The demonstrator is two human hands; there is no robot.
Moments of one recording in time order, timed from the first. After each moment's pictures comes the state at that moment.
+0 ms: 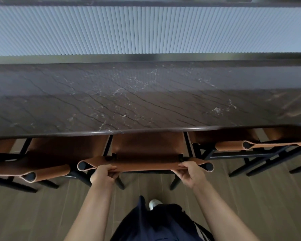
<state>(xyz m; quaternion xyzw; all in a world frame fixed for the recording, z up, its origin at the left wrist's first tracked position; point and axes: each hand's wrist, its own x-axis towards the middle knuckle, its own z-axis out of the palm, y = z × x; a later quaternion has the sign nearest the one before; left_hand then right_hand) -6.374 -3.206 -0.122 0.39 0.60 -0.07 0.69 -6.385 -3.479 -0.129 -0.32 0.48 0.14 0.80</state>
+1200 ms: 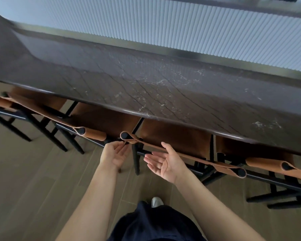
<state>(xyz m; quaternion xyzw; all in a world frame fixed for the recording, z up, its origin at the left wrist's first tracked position) -6.434 -3.151 -0.085 0.26 0.52 0.02 0.81 -6.411 -3.344 -0.082 -0.37 0.33 0.44 0.75</state>
